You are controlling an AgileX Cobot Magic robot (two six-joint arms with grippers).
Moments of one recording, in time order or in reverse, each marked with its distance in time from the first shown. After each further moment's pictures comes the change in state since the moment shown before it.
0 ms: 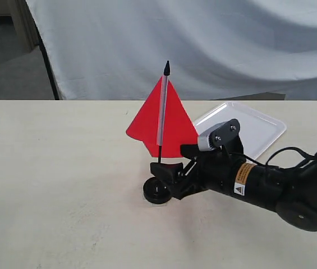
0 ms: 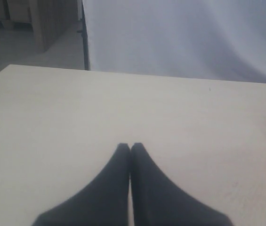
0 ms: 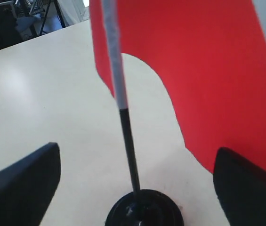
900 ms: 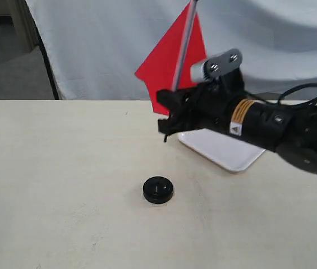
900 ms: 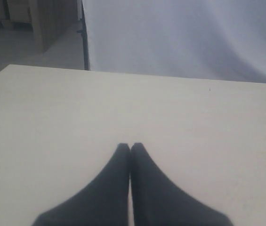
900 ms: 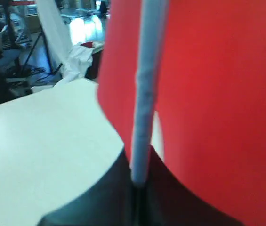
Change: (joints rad) left arm 0.000 0.000 0.000 0.000 0.000 0.000; right arm 0.022 -0.297 -0.162 -0.014 0.293 0.133
